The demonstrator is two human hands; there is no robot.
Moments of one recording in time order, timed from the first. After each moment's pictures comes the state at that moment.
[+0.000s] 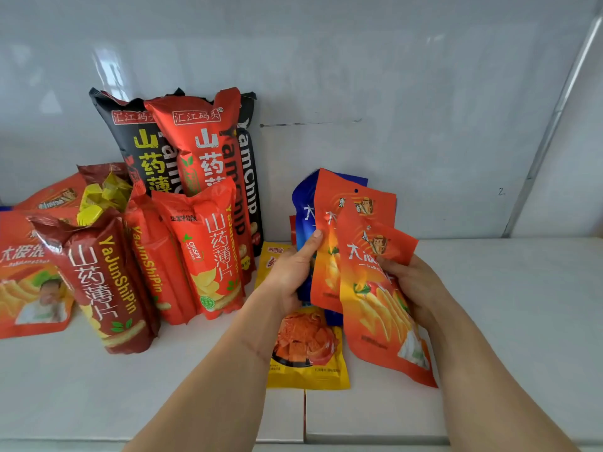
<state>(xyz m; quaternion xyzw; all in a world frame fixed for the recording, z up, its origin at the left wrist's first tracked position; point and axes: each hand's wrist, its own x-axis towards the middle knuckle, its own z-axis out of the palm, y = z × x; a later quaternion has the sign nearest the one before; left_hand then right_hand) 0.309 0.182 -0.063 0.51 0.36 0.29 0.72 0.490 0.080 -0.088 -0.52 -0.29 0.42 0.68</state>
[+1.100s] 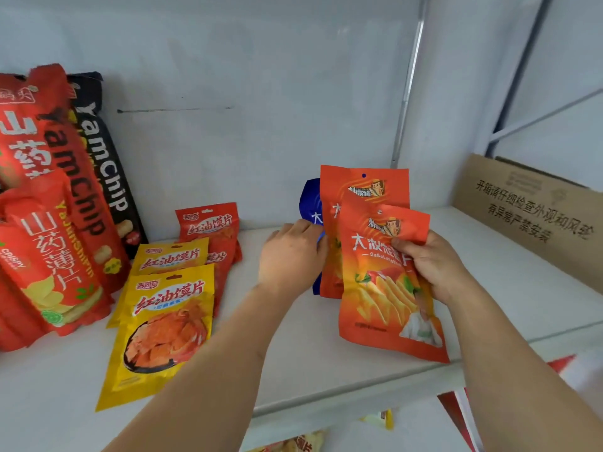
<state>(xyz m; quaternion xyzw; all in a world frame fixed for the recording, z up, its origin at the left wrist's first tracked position) 0.471 0.093 -0.085 0.86 0.21 0.45 -0.08 0.644 -0.070 -0.077 -0.66 -0.26 0.22 0.67</state>
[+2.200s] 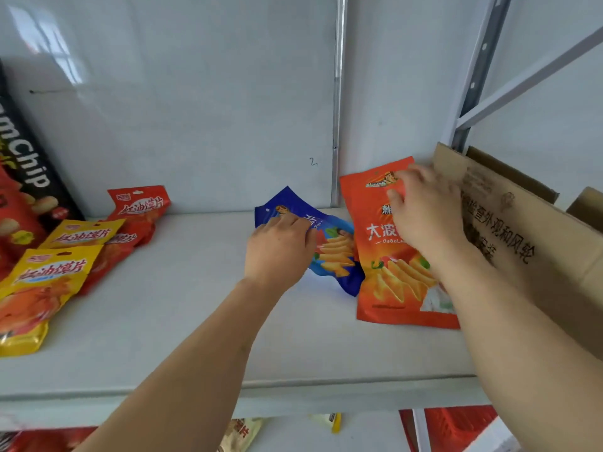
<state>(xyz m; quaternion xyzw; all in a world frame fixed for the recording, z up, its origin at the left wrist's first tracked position) 0.635 -0.011 -0.096 0.84 0.33 0.40 -0.14 0.834 -0.122 -0.037 -0.81 -0.47 -0.22 0.25</state>
